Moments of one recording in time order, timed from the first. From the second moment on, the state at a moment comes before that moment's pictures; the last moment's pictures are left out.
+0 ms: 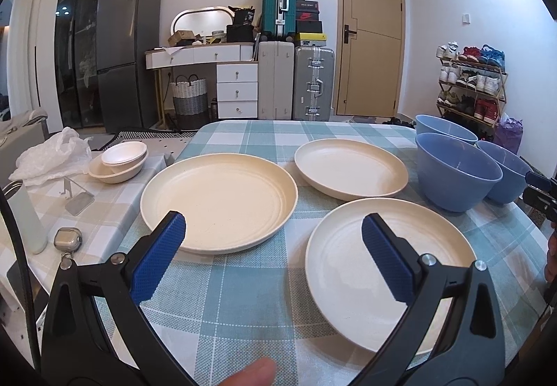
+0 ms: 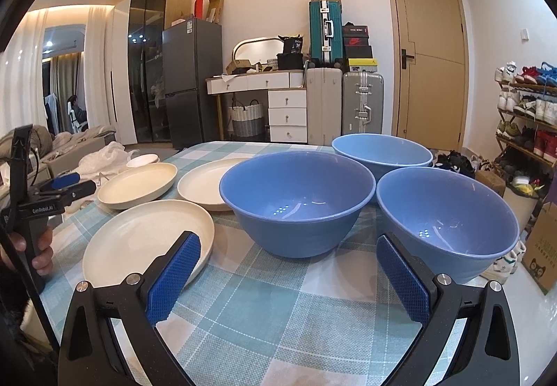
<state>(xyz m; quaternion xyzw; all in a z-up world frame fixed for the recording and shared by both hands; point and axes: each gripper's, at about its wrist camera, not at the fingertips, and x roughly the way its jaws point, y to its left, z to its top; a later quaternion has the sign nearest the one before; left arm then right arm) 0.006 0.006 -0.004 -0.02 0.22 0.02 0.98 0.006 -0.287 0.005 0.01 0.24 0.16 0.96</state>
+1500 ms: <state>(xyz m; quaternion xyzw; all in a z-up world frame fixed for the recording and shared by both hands) 0.014 0.069 0.043 -0.08 0.29 0.10 0.95 0.062 -0.126 0.071 -0.06 0.29 0.30 0.91</state>
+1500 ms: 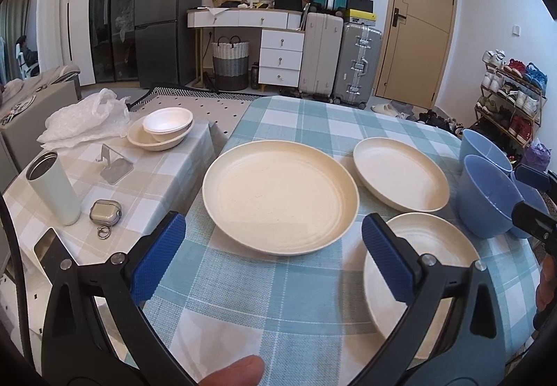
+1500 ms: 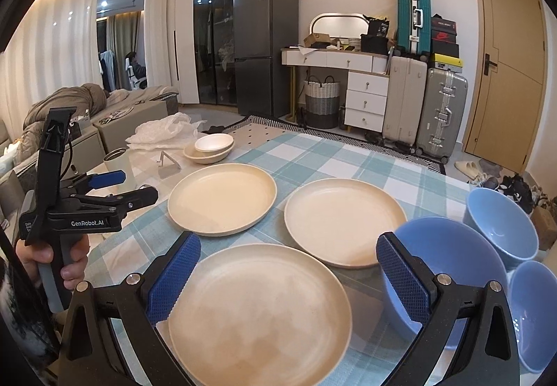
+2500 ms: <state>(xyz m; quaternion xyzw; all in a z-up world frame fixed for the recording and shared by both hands) 0.084 0.134 -0.011 -0.08 0.40 0.17 0.90 0.155 -0.018 0.034 -0.08 0.36 0.36 0.86</state>
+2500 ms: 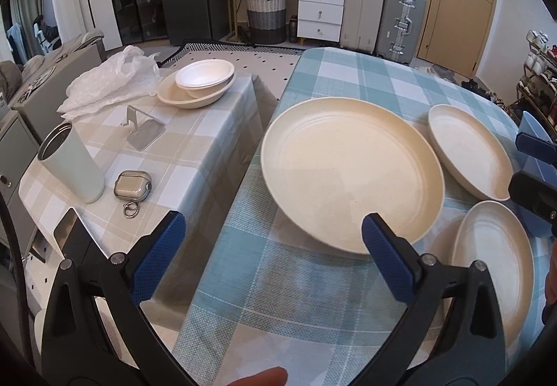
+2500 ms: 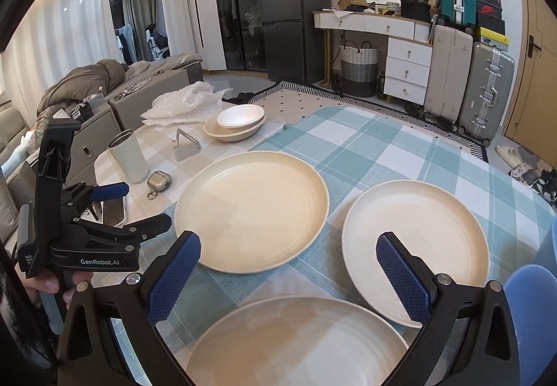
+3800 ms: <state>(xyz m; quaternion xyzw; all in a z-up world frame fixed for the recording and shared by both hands) 0.143 0.178 -0.056 -0.13 0.47 0.15 0.86 0.223 0.043 -0.052 -0.06 0.51 0.37 0.78</state>
